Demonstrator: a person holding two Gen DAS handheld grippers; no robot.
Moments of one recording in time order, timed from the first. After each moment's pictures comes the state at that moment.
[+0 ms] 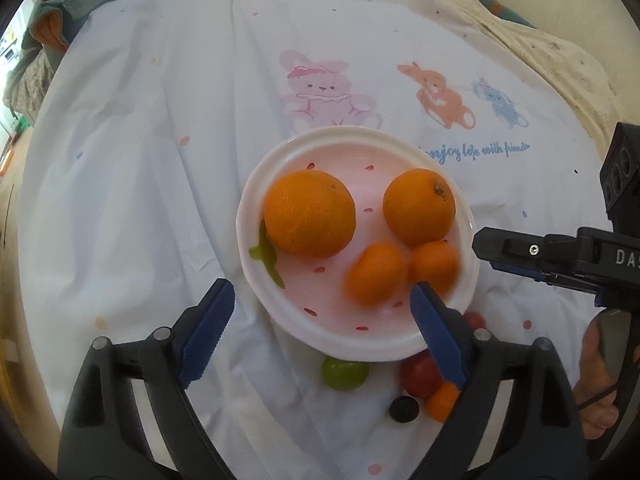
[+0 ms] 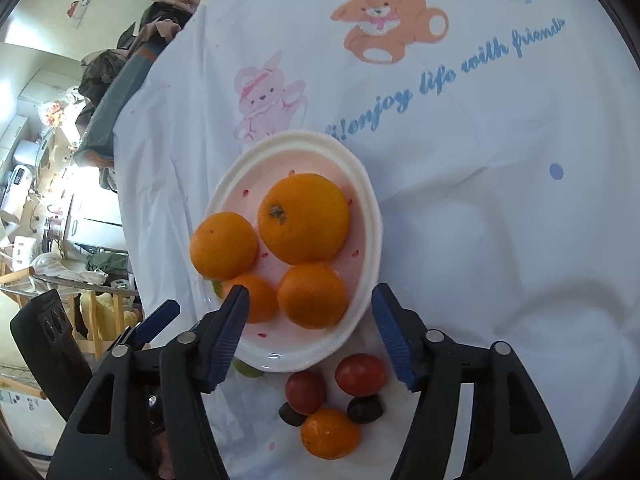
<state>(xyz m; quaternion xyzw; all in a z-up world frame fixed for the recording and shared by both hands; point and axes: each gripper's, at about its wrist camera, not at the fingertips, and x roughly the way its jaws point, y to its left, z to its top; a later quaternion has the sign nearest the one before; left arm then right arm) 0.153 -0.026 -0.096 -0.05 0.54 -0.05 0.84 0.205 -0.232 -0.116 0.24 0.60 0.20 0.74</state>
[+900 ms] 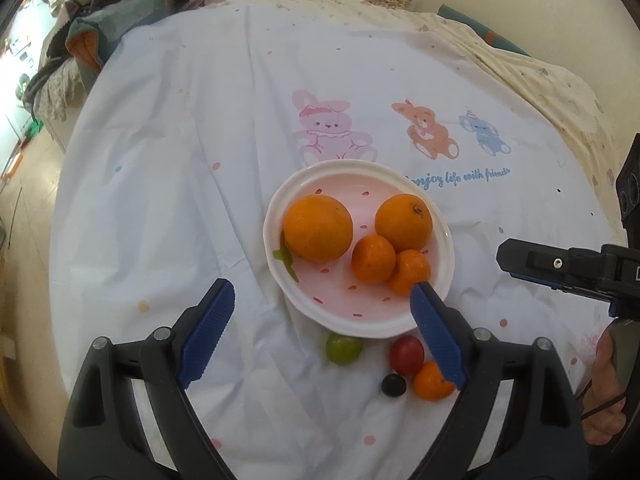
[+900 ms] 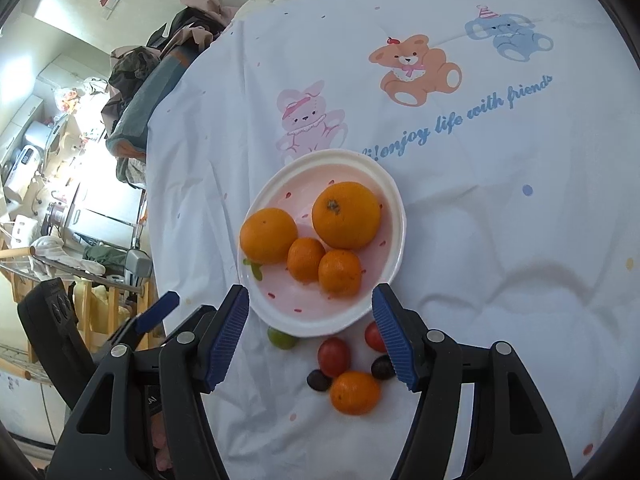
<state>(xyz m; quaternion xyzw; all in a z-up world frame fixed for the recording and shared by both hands) 0.118 -0.013 -0.050 -0.06 0.49 -0.04 0.87 0.165 -0.224 -0.057 0.21 0.56 0.20 0.78</state>
